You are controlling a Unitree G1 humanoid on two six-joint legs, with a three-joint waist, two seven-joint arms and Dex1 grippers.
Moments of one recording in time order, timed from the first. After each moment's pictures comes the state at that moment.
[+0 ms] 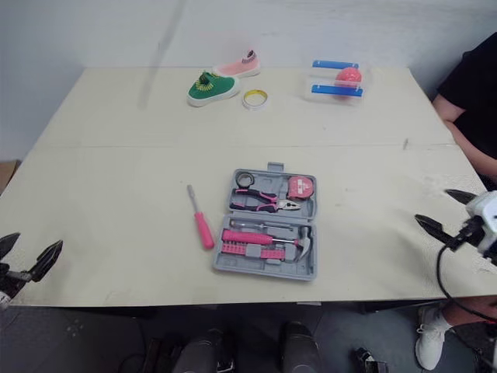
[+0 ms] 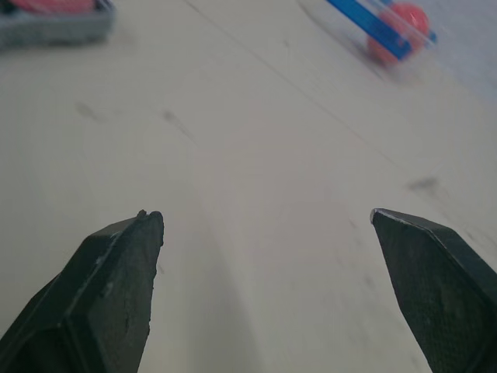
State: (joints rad) left arm 0.30 0.61 0.74 -0.22 -0.52 0.29 -0.55; right arm -0.41 -0.89 -0.33 0.85 0.37 -0.48 1.25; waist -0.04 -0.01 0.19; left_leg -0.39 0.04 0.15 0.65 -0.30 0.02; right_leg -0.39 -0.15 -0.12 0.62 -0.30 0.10
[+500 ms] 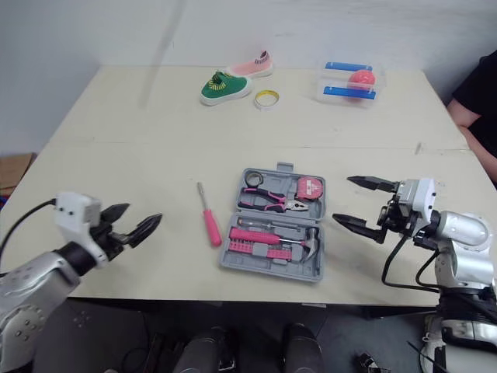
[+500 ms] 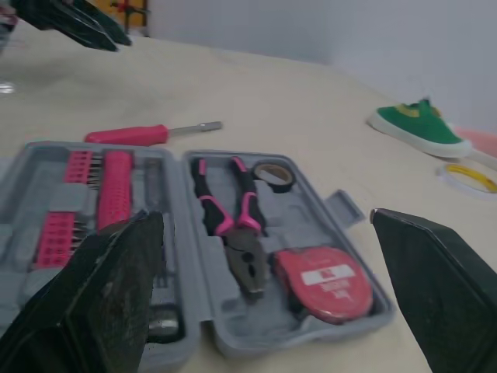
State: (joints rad) left arm -0.03 0.51 0.35 -0.66 -0.73 0.98 -0.09; right arm -0.35 -0.71 -0.20 0.26 0.54 -0.20 1.39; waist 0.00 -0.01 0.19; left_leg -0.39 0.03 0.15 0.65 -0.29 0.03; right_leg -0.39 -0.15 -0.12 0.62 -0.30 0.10
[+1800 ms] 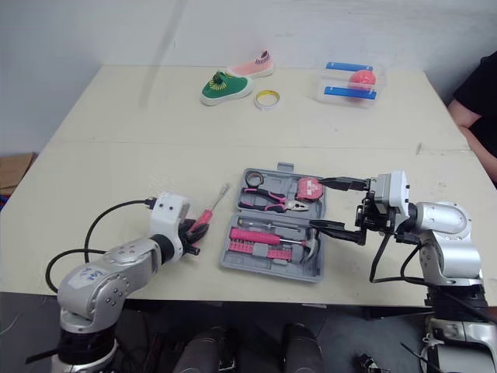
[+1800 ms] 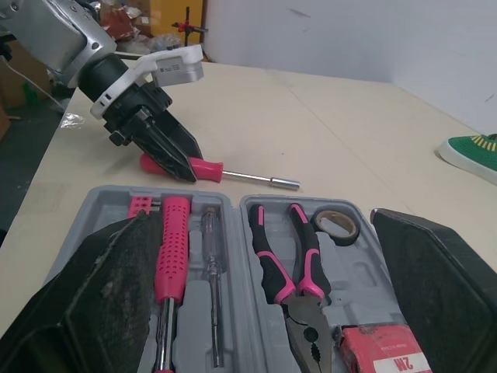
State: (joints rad) left arm -0.23 0.30 0.05 -0.62 -0.42 1.30 0.06; right arm -0.37 -0.70 -0.16 0.08 0.54 0.00 1.37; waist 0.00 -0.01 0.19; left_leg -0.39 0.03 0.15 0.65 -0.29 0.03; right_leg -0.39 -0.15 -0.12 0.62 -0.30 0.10
